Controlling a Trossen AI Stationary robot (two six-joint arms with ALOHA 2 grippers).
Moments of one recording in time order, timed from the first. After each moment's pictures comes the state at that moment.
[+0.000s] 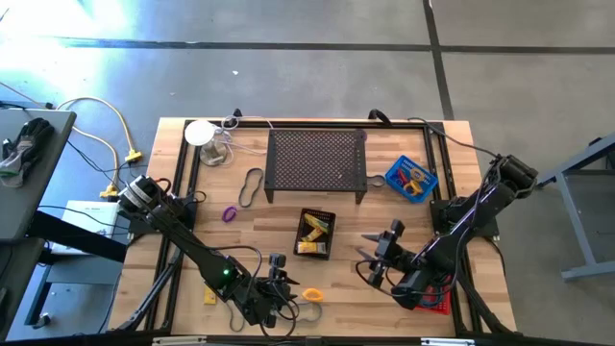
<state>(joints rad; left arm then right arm) -0.72 1.76 1.22 -0.20 -0.57 -0.26 0.79 1.50 0.98 -0.56 1.04 0.91</state>
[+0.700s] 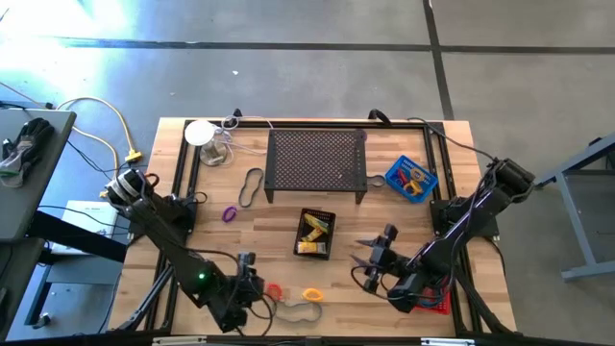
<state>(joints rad) -0.83 1.65 1.22 -0.70 -0.49 -0.63 0.79 1.55 0.98 -0.41 1.04 0.76</state>
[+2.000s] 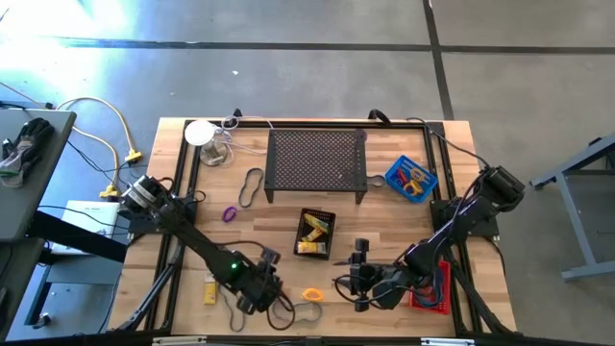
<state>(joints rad) -0.66 1.78 1.19 -0.56 -0.22 -0.17 0.71 1.66 0.98 0.01 0.70 0.34</state>
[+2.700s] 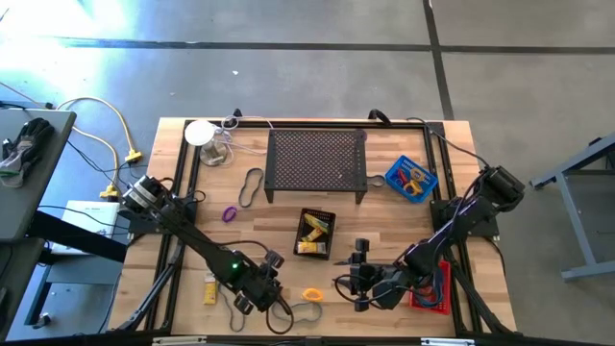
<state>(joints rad) -0.65 1.79 1.19 -0.54 -0.19 -0.02 0.71 1.66 0.98 0.01 0.70 0.35</state>
